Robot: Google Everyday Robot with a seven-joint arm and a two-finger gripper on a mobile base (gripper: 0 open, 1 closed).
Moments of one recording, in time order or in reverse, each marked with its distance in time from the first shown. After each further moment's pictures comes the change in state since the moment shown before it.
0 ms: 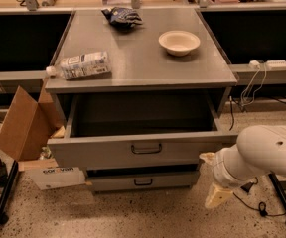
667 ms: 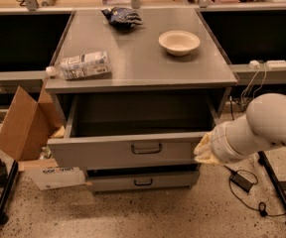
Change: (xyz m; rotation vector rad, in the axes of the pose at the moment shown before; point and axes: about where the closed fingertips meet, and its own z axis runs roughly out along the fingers) arm -0.041 -0.051 -0.055 0.093 -0.115 -0.054
